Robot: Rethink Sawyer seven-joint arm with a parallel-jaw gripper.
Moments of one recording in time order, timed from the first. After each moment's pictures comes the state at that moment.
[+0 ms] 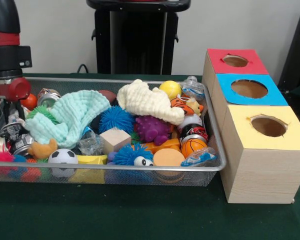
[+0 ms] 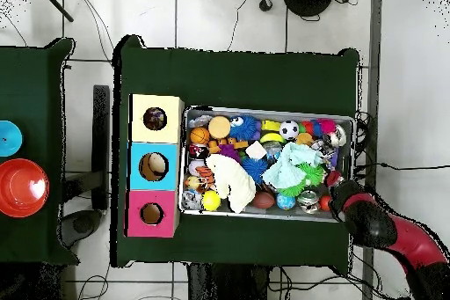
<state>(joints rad) -1.32 -0.36 0.58 1.72 -0.73 0.19 1.96</state>
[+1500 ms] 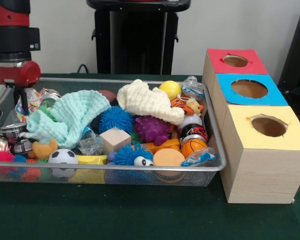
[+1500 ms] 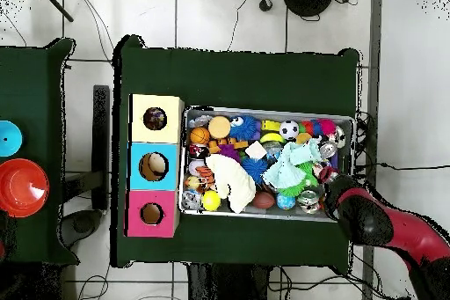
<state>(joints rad) -1.18 -0.55 0.52 1.81 -0.66 0.19 1.96</state>
